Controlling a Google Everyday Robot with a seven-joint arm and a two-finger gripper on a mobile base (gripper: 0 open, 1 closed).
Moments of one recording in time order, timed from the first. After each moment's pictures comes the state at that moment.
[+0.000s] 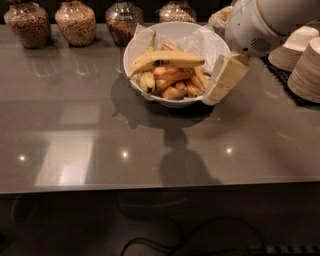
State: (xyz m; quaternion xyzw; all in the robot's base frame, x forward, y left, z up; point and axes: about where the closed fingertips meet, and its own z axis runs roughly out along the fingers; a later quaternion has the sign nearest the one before) arm 0.544 -0.108 0.995 -0.65 0.68 -0.01 0.34
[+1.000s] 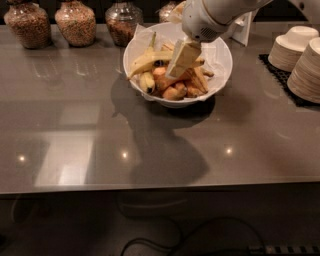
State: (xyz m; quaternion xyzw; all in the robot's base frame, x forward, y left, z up) arm 0.633 -0.039 0.986 -0.68 0.63 -0.01 0.37
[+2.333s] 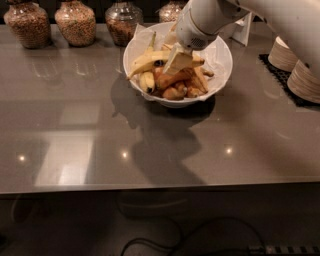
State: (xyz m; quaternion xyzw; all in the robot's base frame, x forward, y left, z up) arm 0.676 -0.034 0.942 -0.69 0.64 -0.02 0.34
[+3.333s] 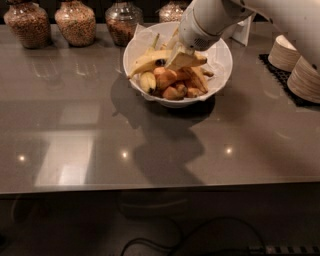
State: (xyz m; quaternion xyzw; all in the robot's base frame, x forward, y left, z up) arm 0.669 -0.038 0.946 -0.68 0.64 -0.02 0.35
